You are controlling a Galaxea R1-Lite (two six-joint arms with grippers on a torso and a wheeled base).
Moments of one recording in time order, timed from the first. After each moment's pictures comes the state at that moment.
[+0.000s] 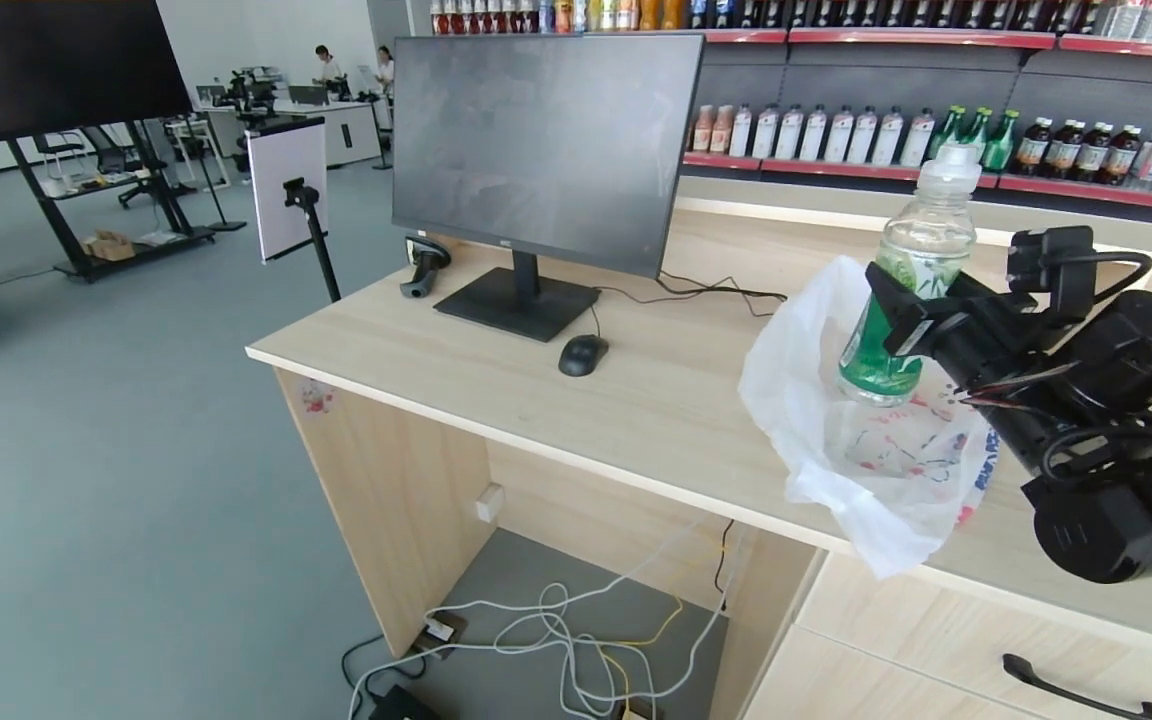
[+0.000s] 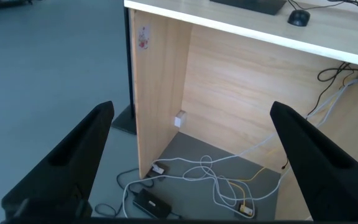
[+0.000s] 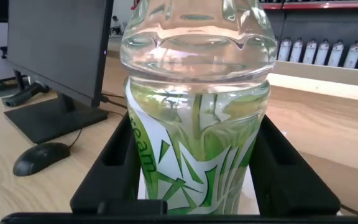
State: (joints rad) left arm 0.00 0.00 0.00 0.00 0.00 -0.01; right arm 0.11 1.96 -0.78 -1.57 0.06 -0.04
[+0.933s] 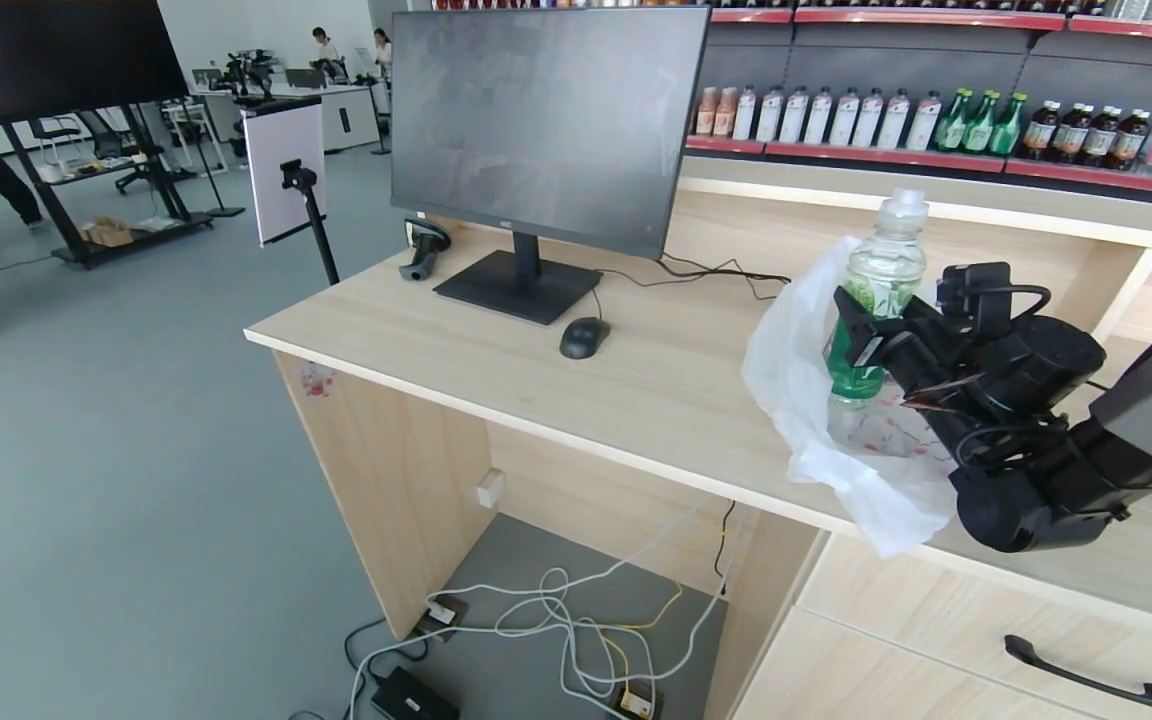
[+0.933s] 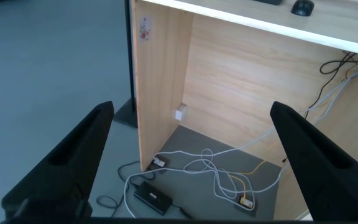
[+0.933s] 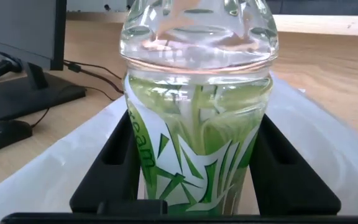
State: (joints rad) left arm 0.00 0.00 0.00 0.00 0.00 -0.01; right arm 0.07 2.20 -0.98 -1.58 0.06 -0.03
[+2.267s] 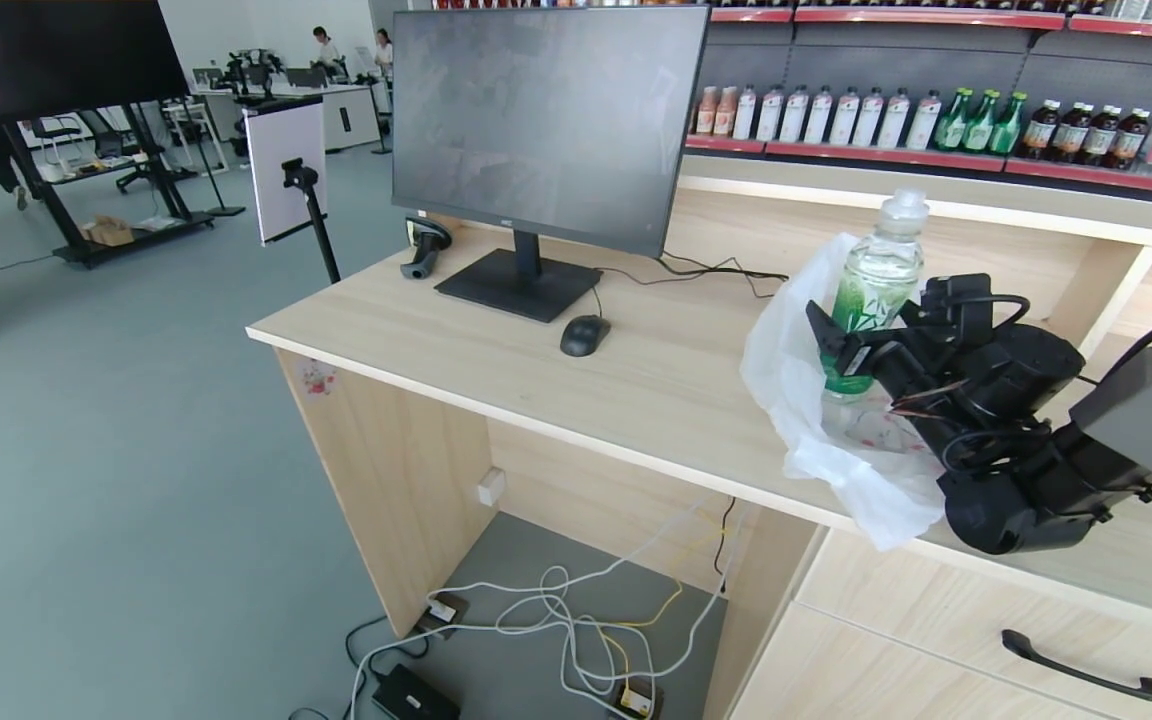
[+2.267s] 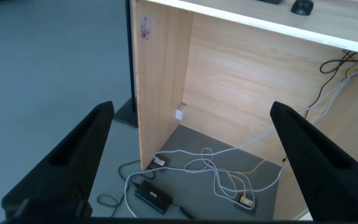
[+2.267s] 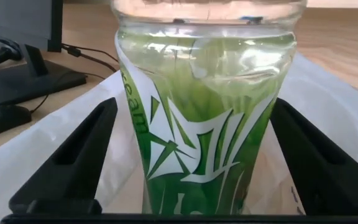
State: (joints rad) left arm 0.00 0.00 0.00 0.00 0.00 -0.01; right arm 0.08 2.23 -1.00 -1.57 0.06 -0.02
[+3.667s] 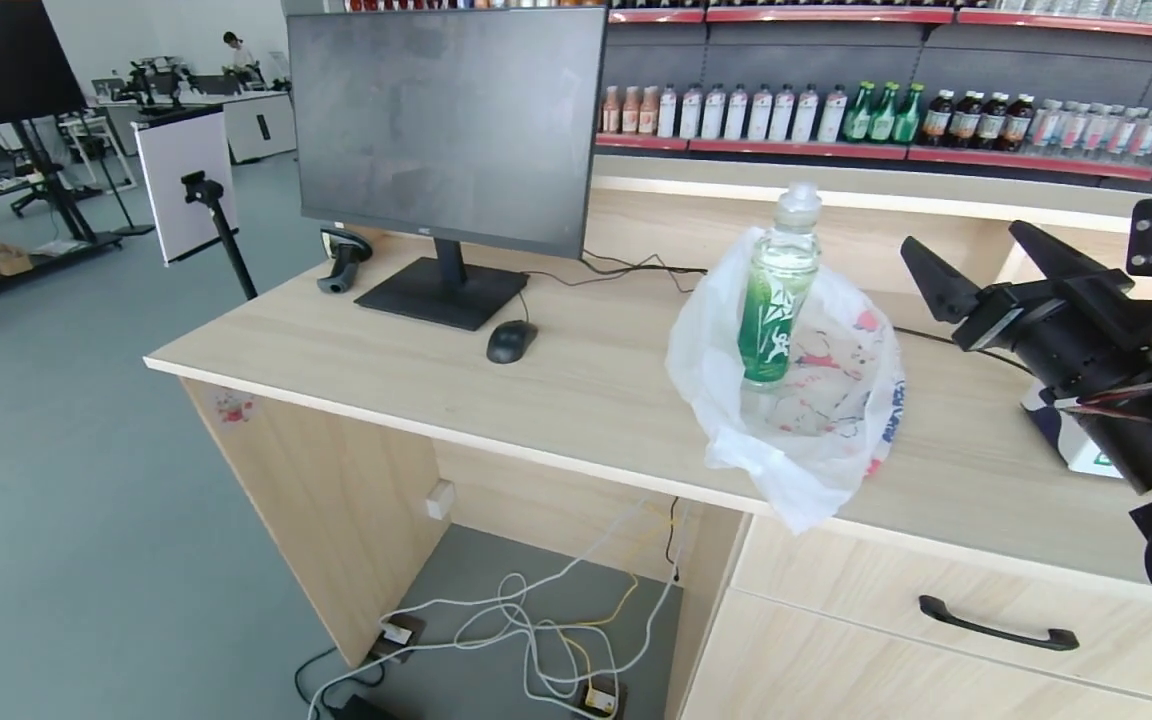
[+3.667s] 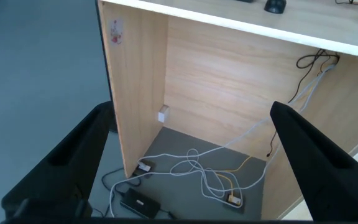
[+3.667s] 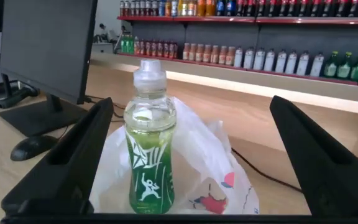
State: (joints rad) left arm 0.00 0.00 0.00 0.00 0.00 -0.01; right arm 0.10 1.74 -0.62 -1.57 0.12 -0.04
